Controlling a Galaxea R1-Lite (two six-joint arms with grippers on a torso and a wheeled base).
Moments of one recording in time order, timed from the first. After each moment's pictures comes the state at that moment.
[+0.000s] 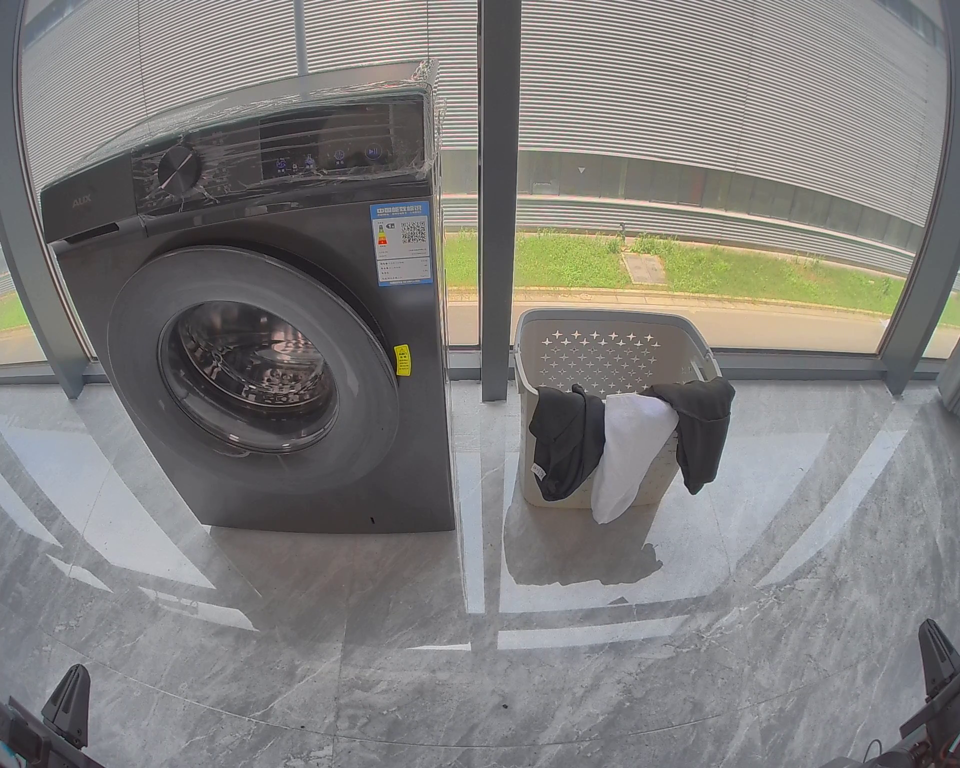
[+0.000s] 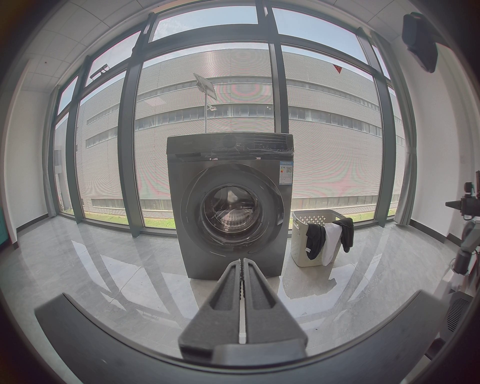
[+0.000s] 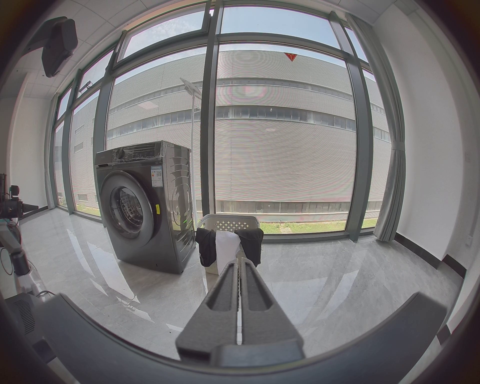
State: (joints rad) left arm 0.00 0.02 -0.02 0.00 0.00 0.00; right arm 0.00 0.02 -0.02 0.00 0.03 -0.01
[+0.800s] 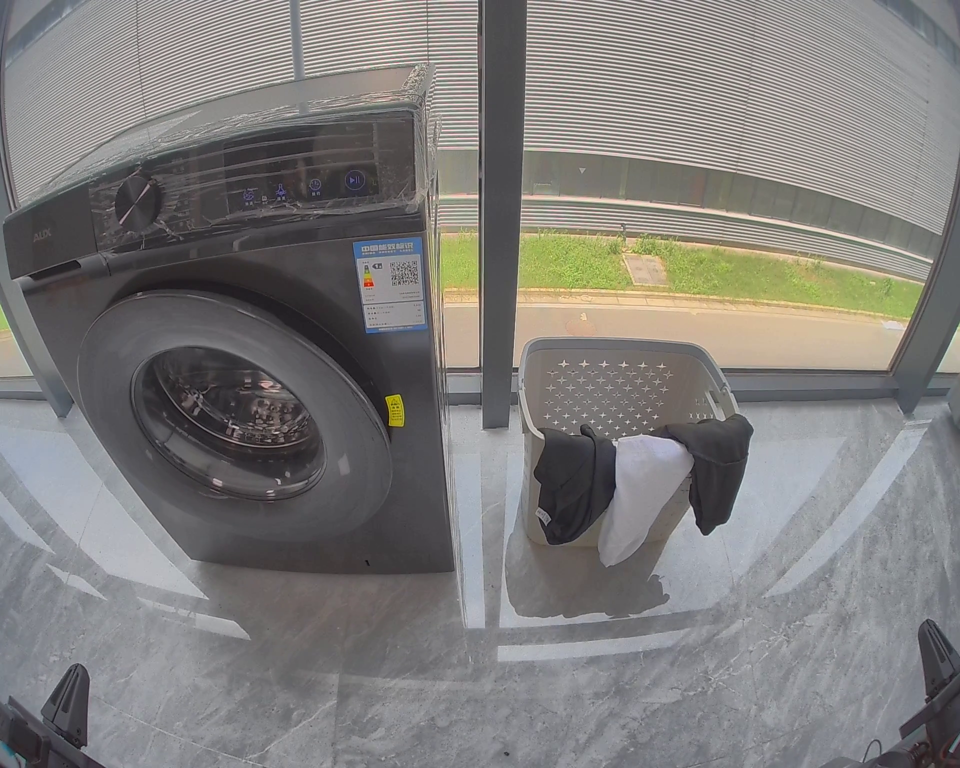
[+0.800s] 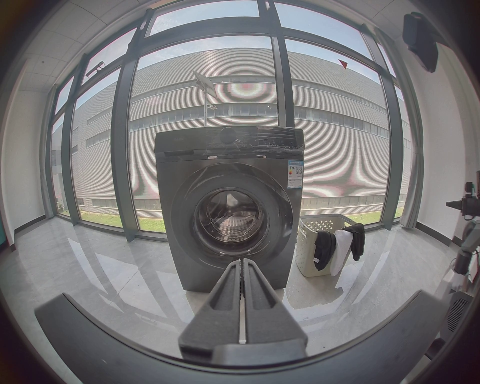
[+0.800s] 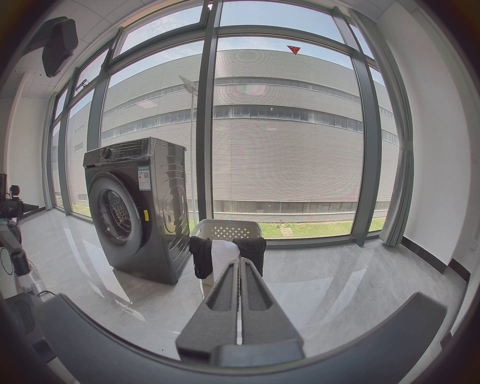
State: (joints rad) left arm 0.00 0.02 -0.02 0.00 0.00 0.00; right arm 0.00 0.02 -0.02 0.00 0.03 -0.01
